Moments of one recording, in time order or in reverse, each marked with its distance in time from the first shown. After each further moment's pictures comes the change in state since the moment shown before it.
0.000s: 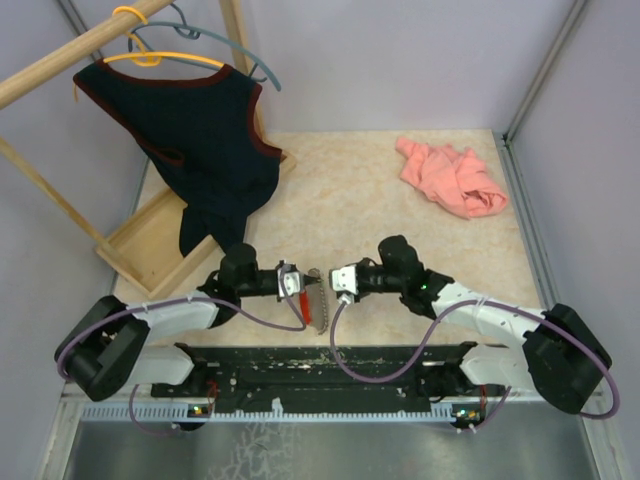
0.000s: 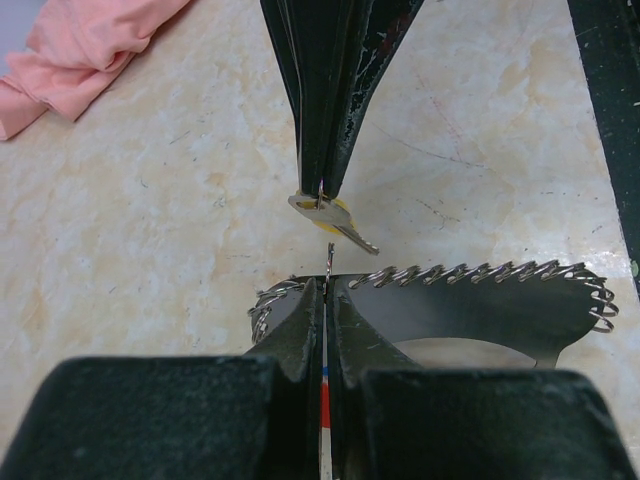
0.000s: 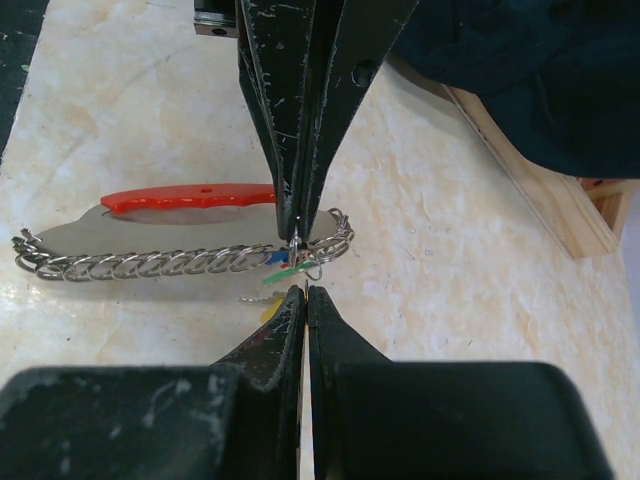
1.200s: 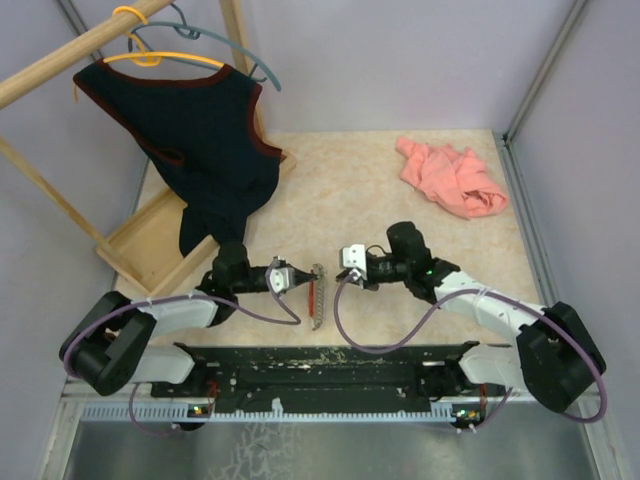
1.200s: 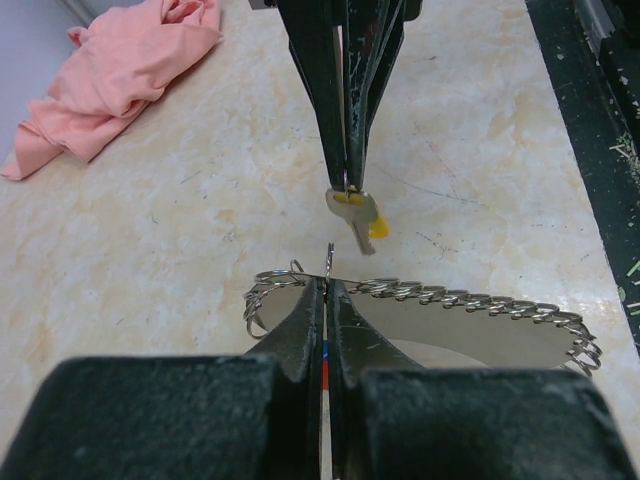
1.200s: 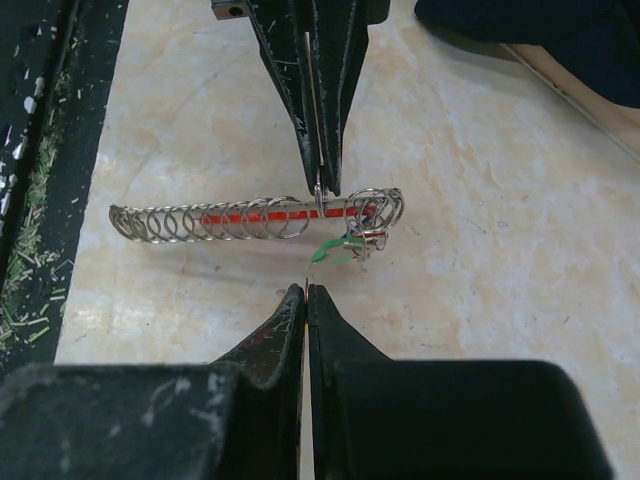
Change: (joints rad) left arm 0.068 0.035 -0.025 0.174 0.135 -0.088; right arm -0.145 0.020 0.065 -0.142 -0.211 0.173
